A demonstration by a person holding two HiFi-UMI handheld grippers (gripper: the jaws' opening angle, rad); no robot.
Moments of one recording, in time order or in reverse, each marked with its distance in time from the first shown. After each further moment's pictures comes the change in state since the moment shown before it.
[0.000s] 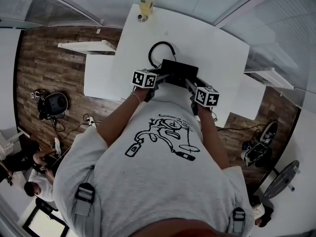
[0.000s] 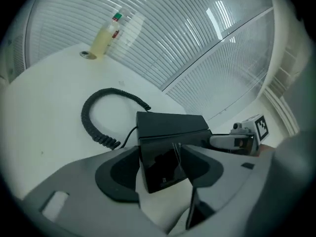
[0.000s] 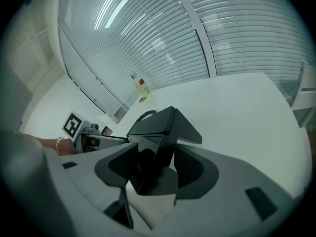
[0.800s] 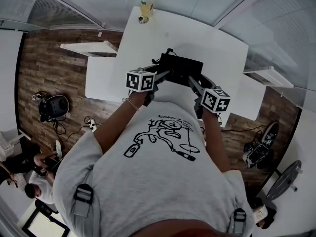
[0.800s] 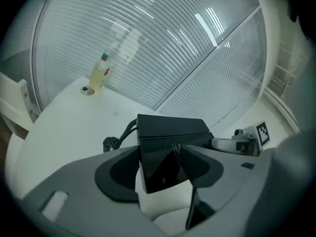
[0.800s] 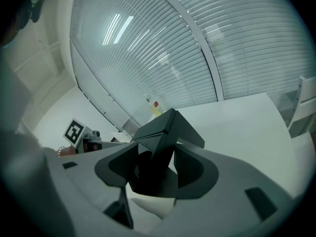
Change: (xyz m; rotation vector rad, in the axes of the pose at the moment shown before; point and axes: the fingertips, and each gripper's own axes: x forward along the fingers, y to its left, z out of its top) left arm -0.077 -0.069 0.057 0.034 -0.111 0.069; right arm -0.072 0.061 0.066 -0.004 -0.150 0.077
